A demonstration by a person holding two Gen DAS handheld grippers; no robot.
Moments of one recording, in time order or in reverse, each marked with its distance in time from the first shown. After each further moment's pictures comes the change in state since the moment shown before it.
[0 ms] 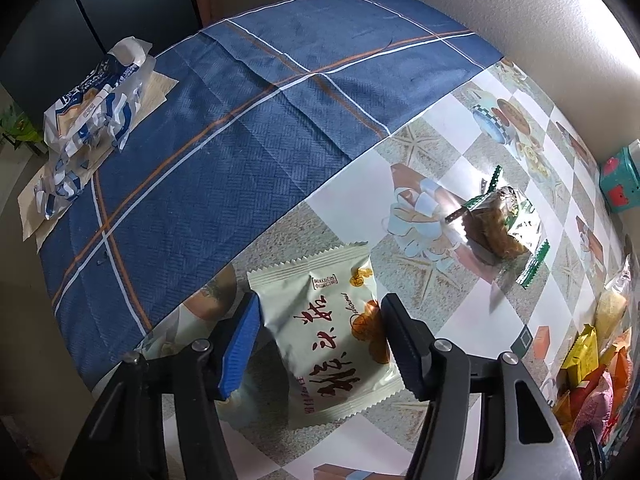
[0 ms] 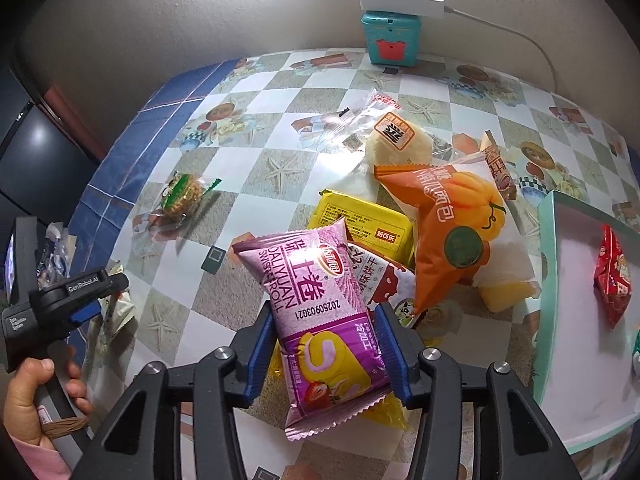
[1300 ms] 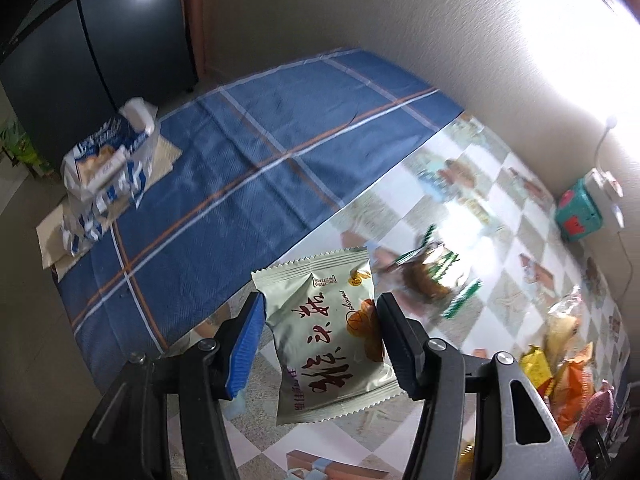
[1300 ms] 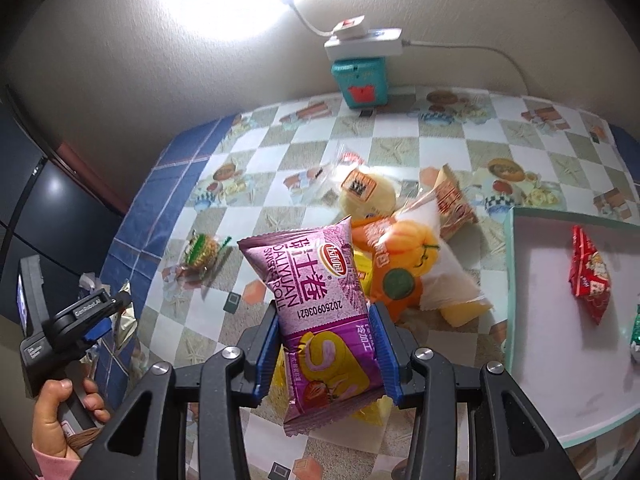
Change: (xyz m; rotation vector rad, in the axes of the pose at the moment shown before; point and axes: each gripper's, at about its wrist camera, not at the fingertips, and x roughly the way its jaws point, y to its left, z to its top) left arm -0.084 -0.010 0.005 0.010 -0.179 -0.072; right arm -0.055 -0.039 0.010 0.119 -0.117 0.095
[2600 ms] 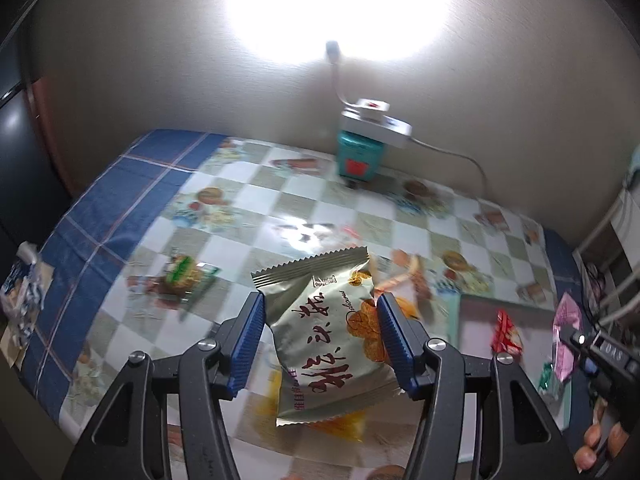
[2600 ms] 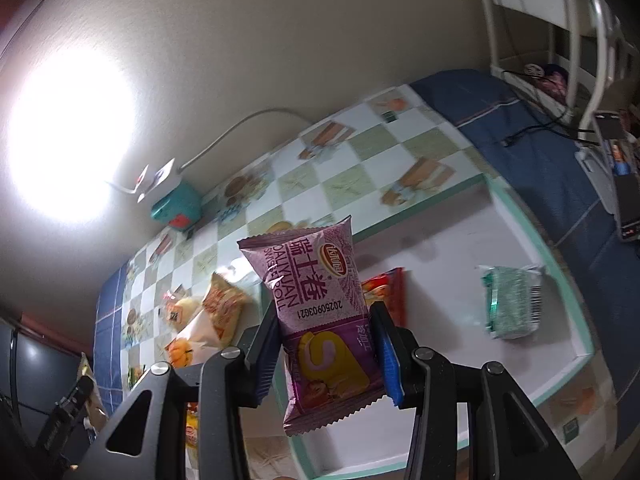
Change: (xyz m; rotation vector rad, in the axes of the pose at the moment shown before) left arm -0.109 -0.206 -0.094 0.482 -0.126 -0.303; right arm -0.096 -0.216 -0.003 0.484 -0.190 -0.163
